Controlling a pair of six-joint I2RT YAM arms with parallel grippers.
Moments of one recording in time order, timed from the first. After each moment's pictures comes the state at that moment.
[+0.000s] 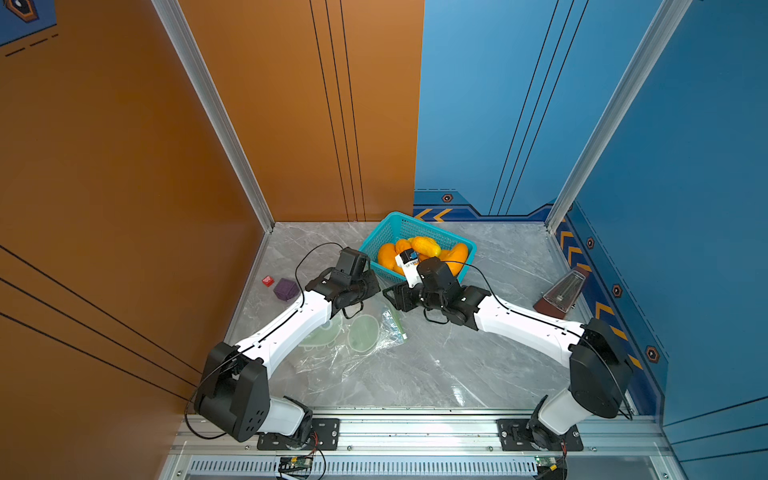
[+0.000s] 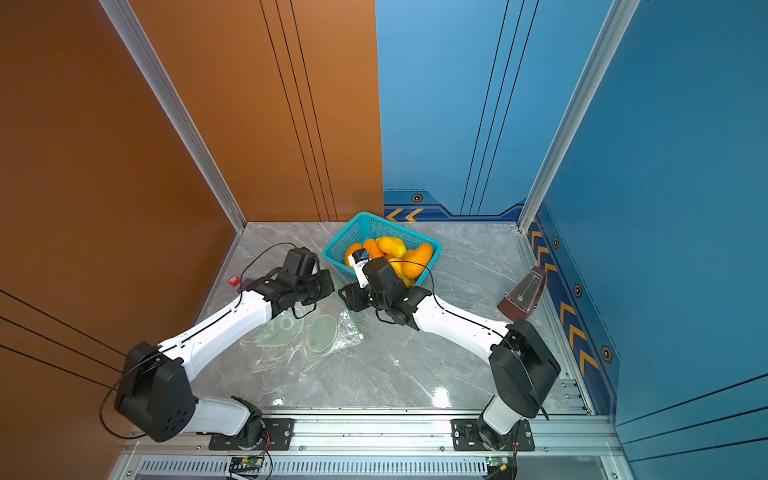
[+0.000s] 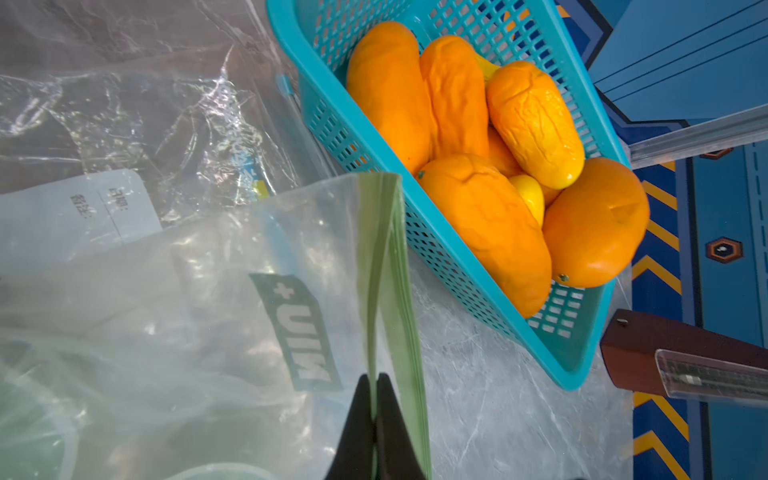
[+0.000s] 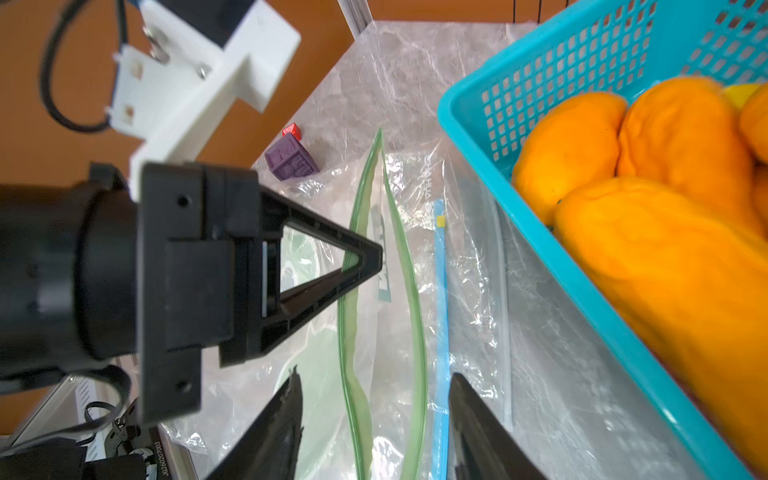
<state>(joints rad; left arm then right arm) -0.44 1.38 1.04 -0.45 0.05 -0.79 0.82 1.59 1.21 -0.15 -0.10 0.40</state>
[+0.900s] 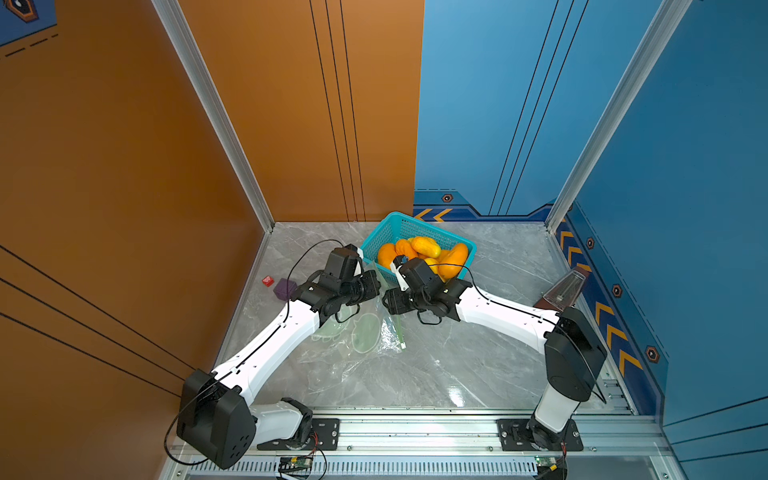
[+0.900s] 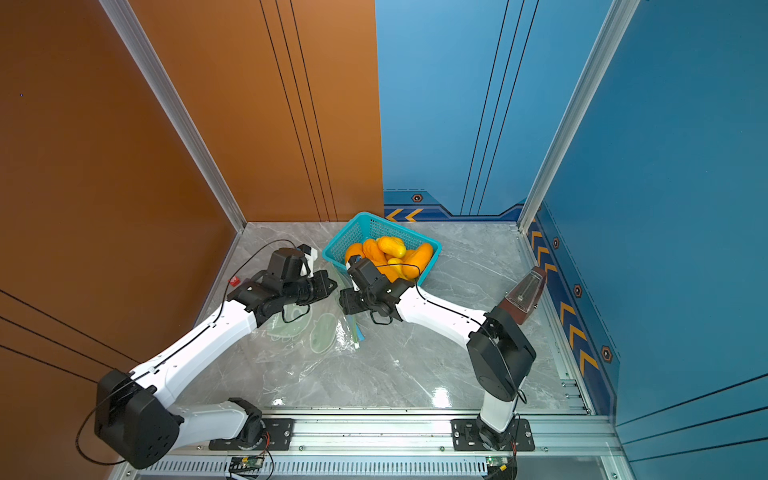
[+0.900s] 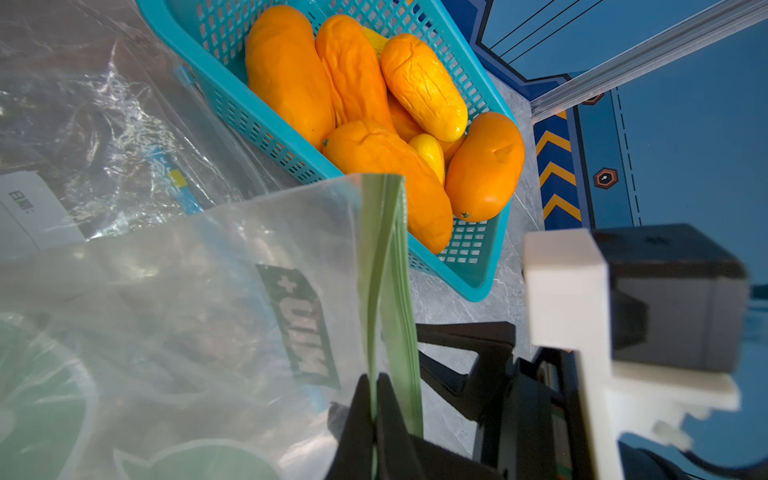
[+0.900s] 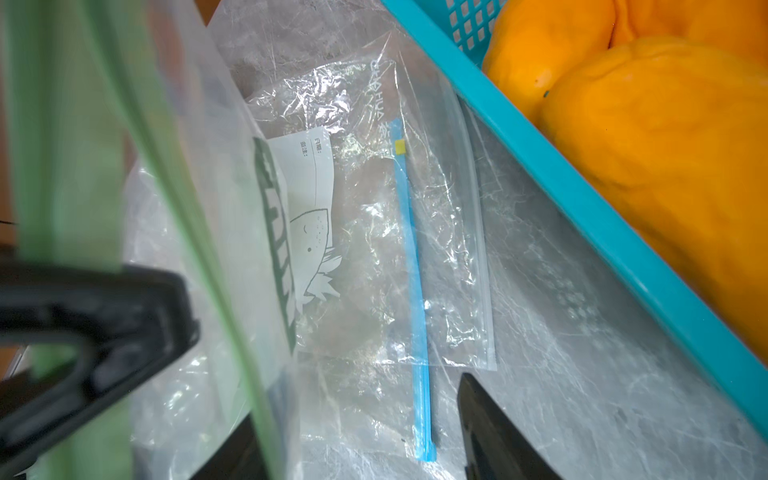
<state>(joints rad) -0.45 1.26 1.05 -0.48 0.21 -0.73 0.85 1.78 1.38 -0.39 -0.05 0.48</state>
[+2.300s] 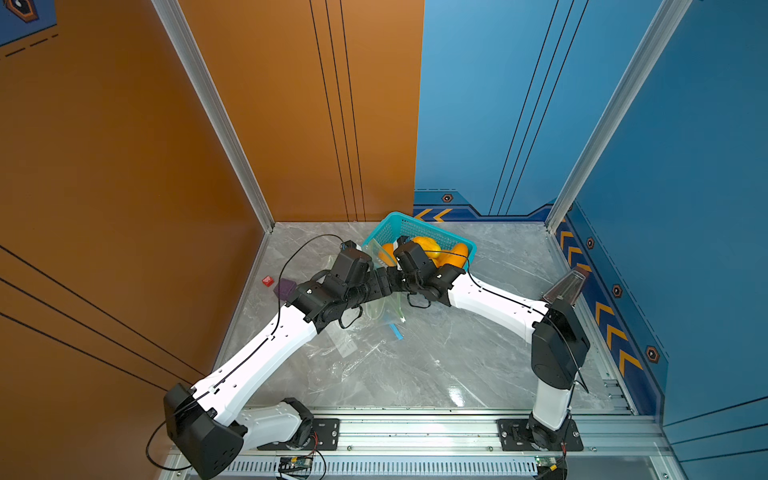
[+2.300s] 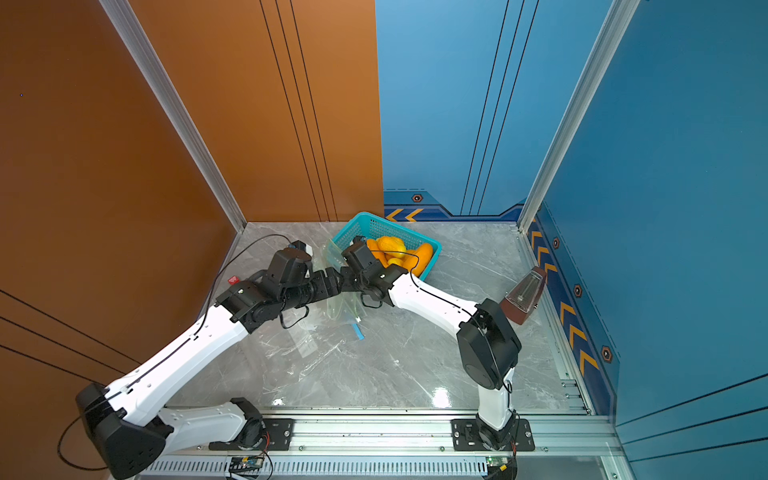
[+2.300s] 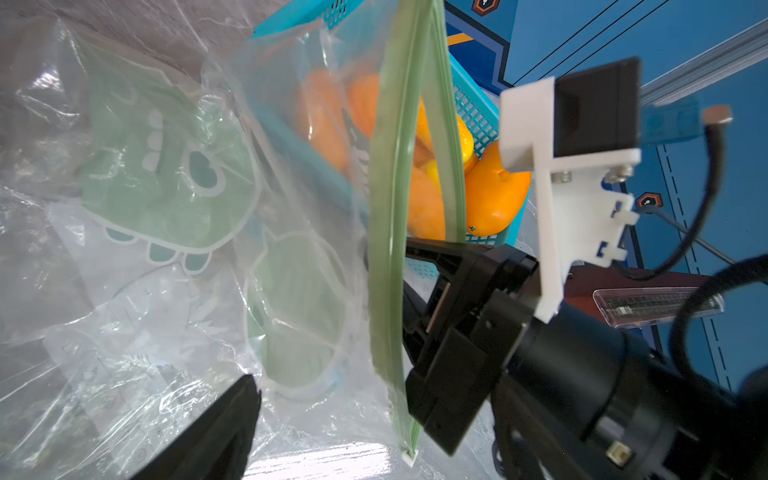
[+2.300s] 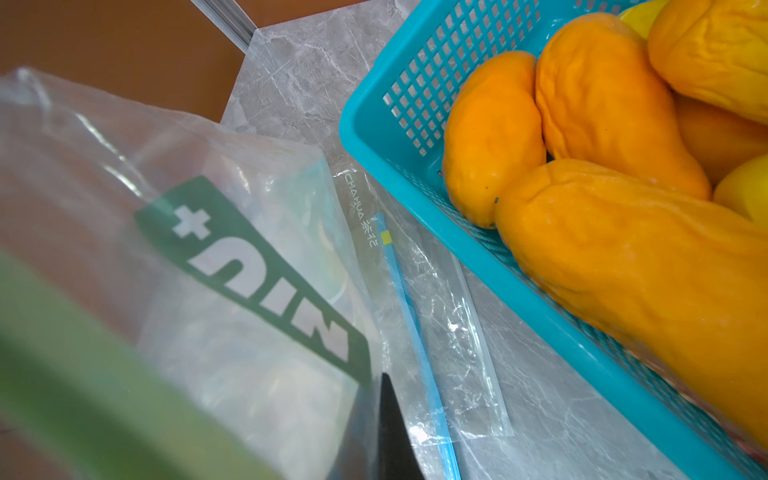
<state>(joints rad) -0.60 1.21 1.18 -0.70 -0.12 -0.81 0.82 1.86 1.54 -0.38 0.05 0.67</state>
